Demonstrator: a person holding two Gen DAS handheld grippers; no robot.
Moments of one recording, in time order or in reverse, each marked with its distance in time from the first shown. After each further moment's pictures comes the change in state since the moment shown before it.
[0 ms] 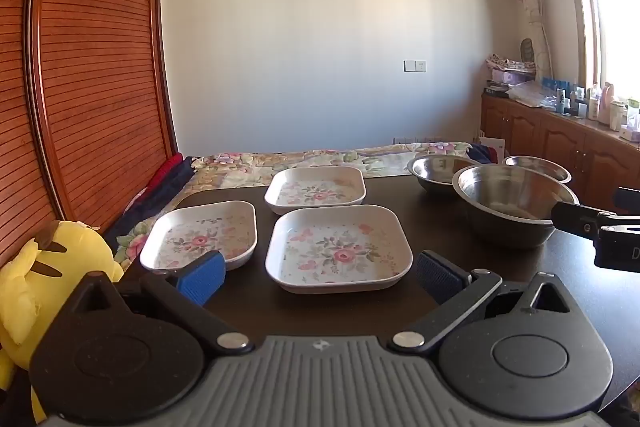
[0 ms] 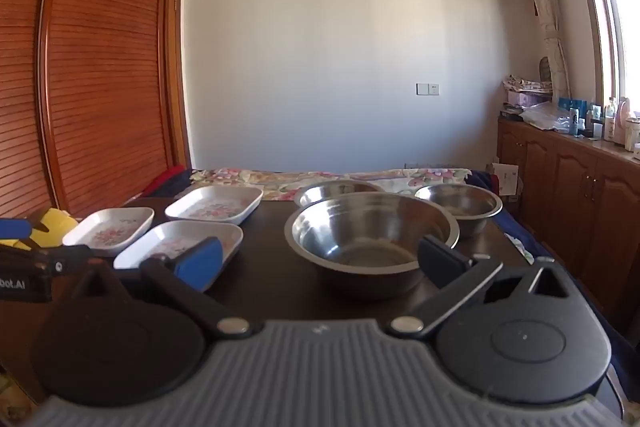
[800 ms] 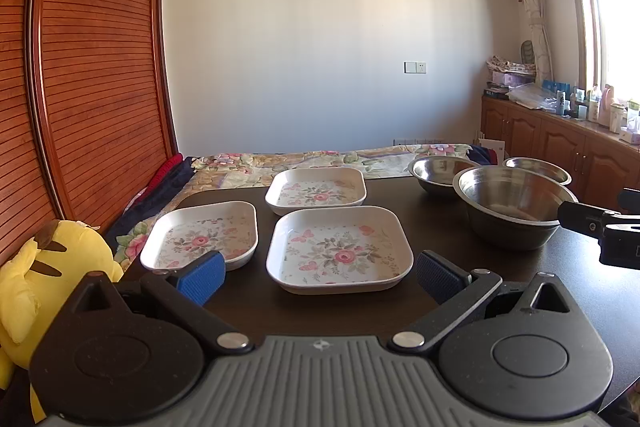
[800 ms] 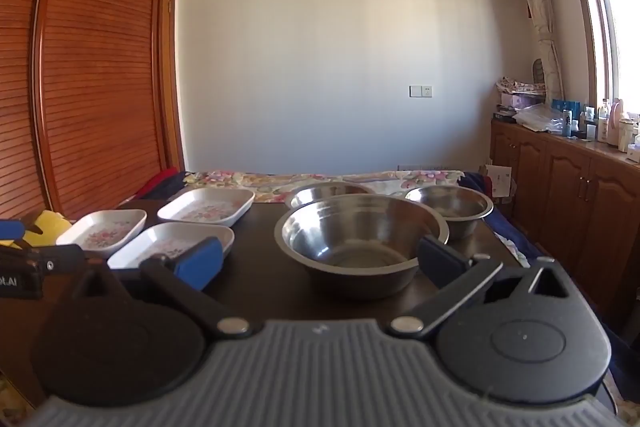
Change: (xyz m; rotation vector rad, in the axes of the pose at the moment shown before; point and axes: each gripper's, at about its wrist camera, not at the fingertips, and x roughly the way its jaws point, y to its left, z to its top) left arm -0.001 0.001 0.002 -0.007 -0.001 -0.004; right arm -0.005 -0.007 0.001 0.002 -0.007 -0.011
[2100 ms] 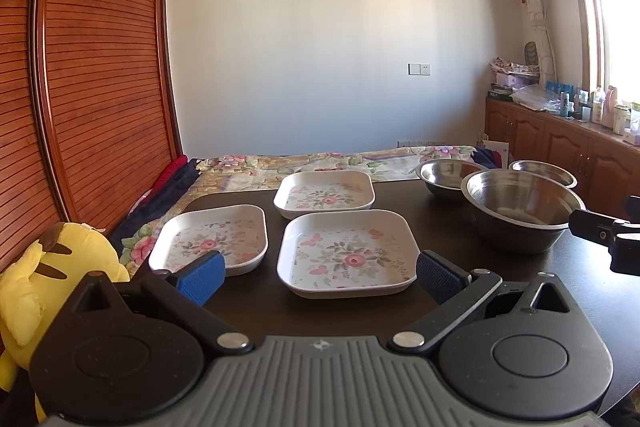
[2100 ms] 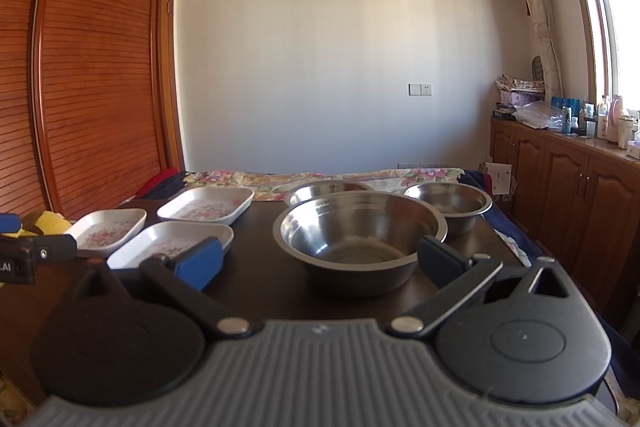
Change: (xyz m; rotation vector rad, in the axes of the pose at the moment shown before) left arm 0.002 0.007 0.002 -0.001 -0.006 0.009; right arm 0.001 -0.003 -0.004 0.005 0.001 0.001
